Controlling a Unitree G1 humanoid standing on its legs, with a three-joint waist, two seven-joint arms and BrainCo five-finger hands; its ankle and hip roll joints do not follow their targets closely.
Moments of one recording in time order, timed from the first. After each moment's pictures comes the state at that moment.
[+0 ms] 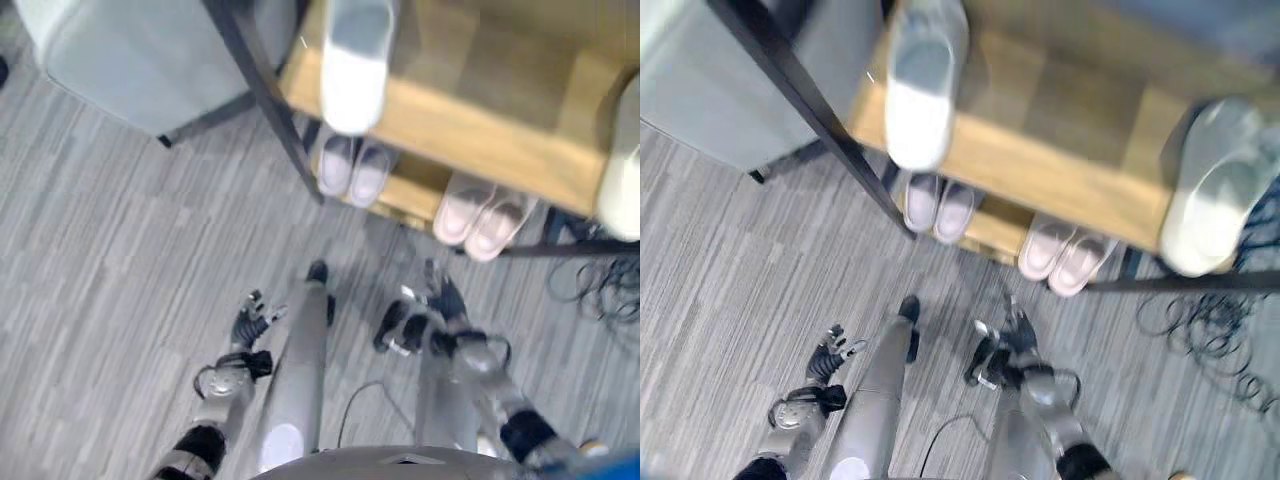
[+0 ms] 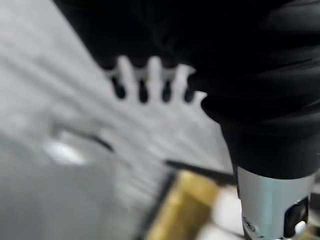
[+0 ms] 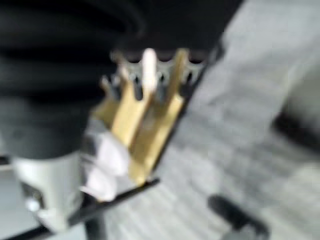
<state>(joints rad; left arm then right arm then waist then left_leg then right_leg) -0.01 0.27 -0.29 0.78 -0.55 -0.31 0.17 0.04 -0.30 0.40 0.46 0.31 -0.22 -0.22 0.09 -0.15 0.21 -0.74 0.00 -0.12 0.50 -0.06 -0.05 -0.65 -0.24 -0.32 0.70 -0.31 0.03</state>
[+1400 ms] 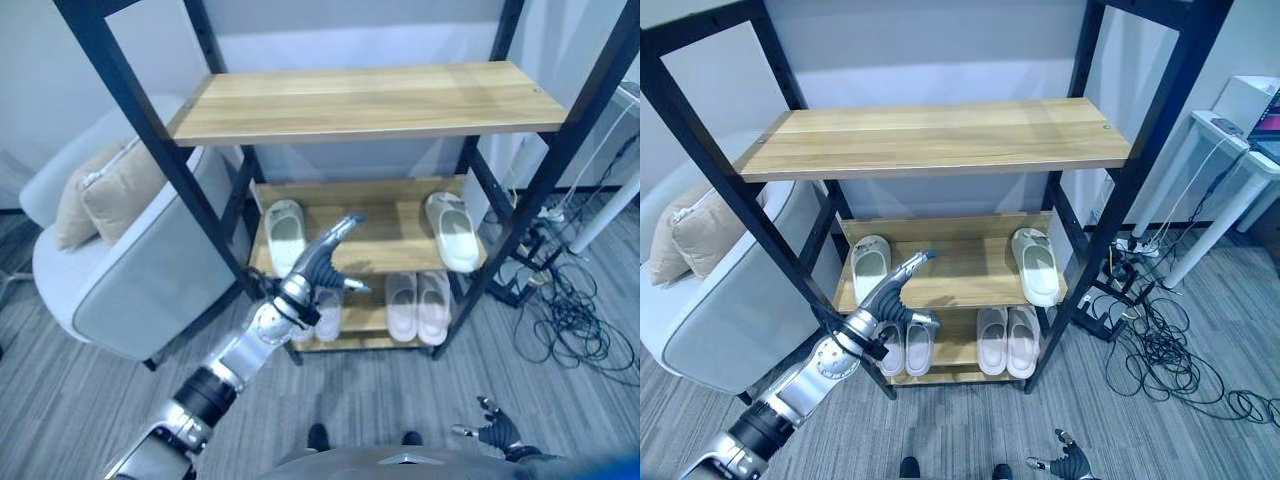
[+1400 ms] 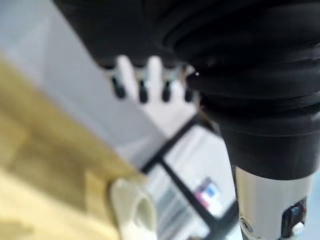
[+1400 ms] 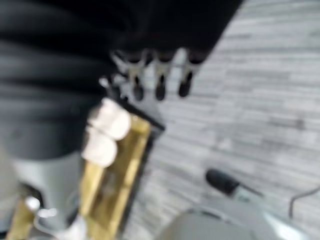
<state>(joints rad) -0.29 0.44 -0.50 0.18 0.32 -0.24 0.20 0.22 -0.33 0.25 0.84 0.00 -0.16 -0.12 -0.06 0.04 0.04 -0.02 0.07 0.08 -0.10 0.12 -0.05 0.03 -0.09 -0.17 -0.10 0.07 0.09</state>
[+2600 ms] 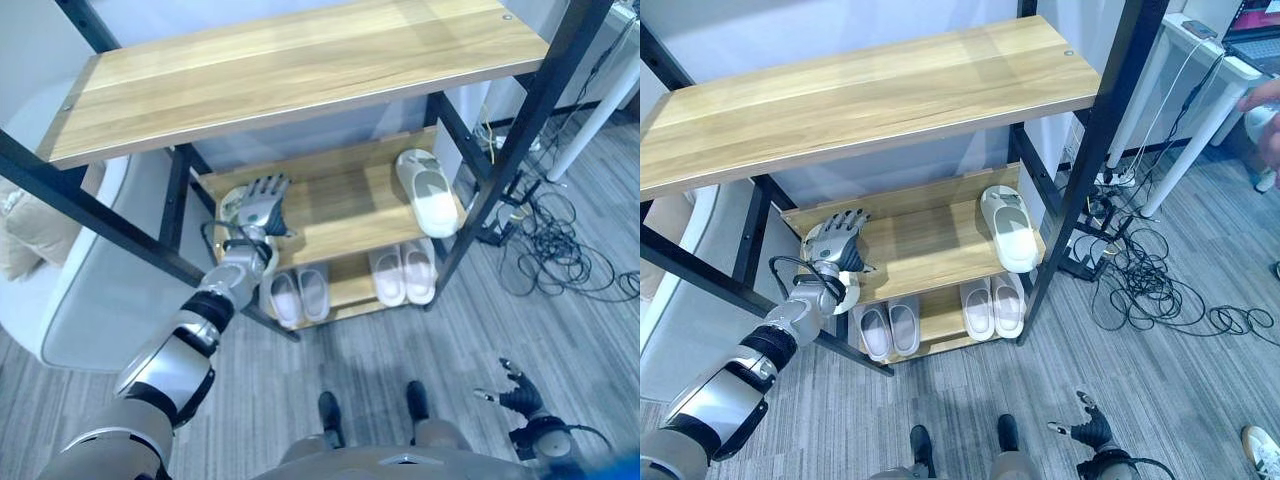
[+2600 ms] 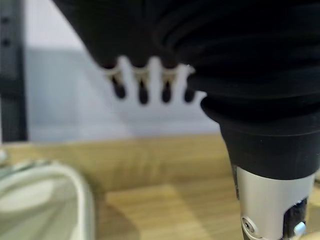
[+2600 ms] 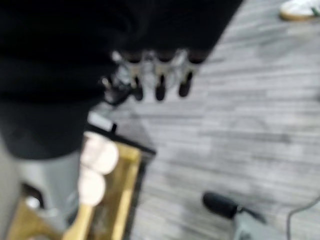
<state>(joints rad) -0.69 0.46 -0.55 0.85 0.67 0.04 0.49 0.19 -0.44 0.21 0.74 0.01 -0.18 -0.16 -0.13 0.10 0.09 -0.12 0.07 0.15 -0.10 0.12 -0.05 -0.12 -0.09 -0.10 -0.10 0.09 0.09</state>
